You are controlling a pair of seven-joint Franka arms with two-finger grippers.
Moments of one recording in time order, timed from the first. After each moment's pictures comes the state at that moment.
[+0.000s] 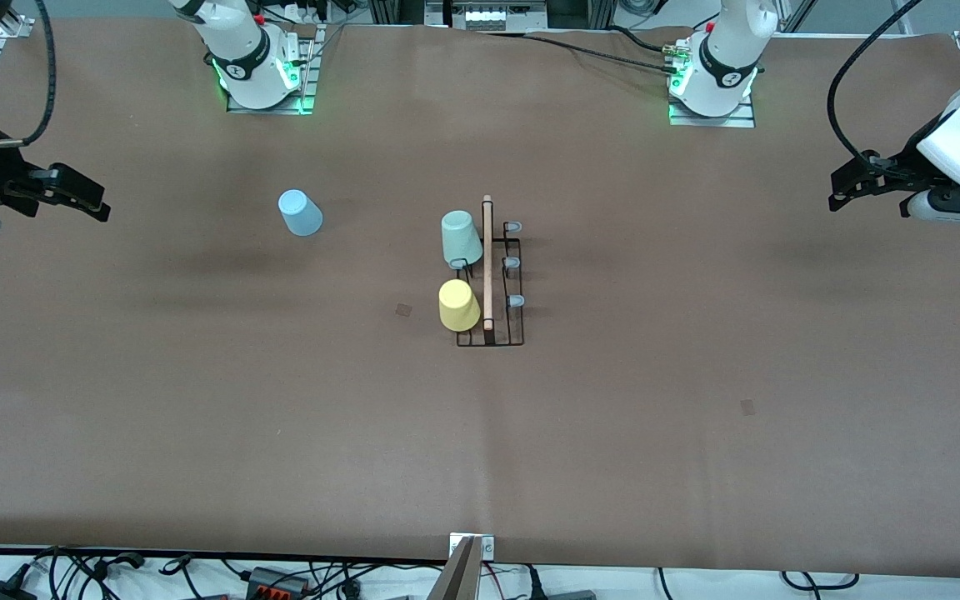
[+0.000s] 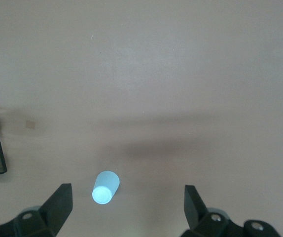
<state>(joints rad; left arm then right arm) -0.04 -0.09 0.02 -1.78 -0.02 1.68 0.06 -0.09 0.04 0.11 -1.56 0.02 1.57 0.09</state>
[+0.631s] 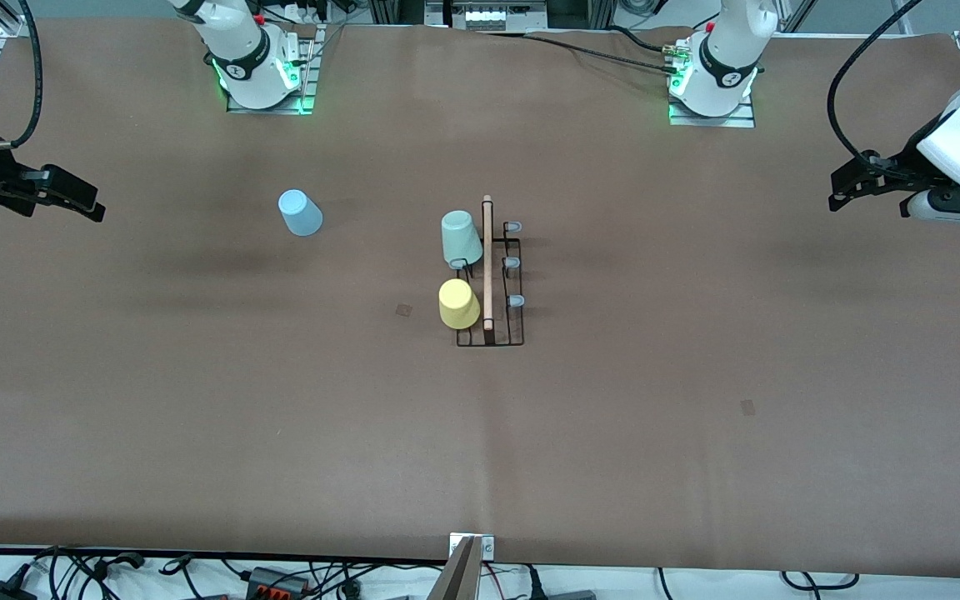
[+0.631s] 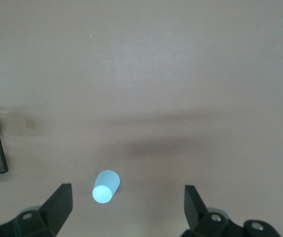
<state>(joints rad) -0.04 -0.09 0.02 -1.78 -0.02 1.68 0.06 -0.10 0.05 0.11 -1.56 0.02 1.57 0.09</state>
